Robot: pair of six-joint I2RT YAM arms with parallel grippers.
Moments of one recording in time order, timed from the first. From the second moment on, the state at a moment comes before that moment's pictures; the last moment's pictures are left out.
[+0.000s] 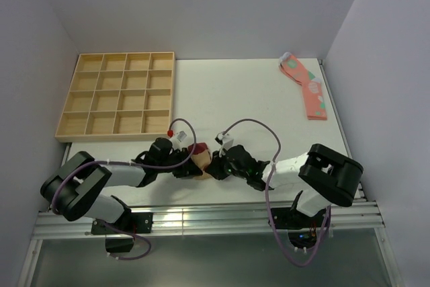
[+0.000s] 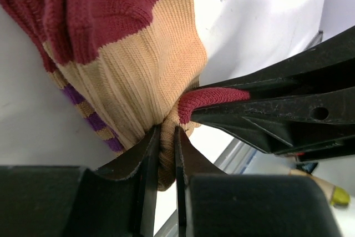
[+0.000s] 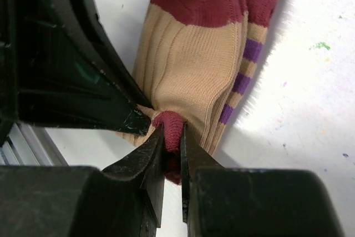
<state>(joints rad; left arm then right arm) -0.67 1.44 0.32 0.47 0.44 -0.86 0.98 1.51 0.38 0.62 0.00 0.55</state>
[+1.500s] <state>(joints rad) -0.78 1.47 0.48 0.27 -0.06 -0.94 0.97 1.55 0.73 -0.08 -0.08 0.56</state>
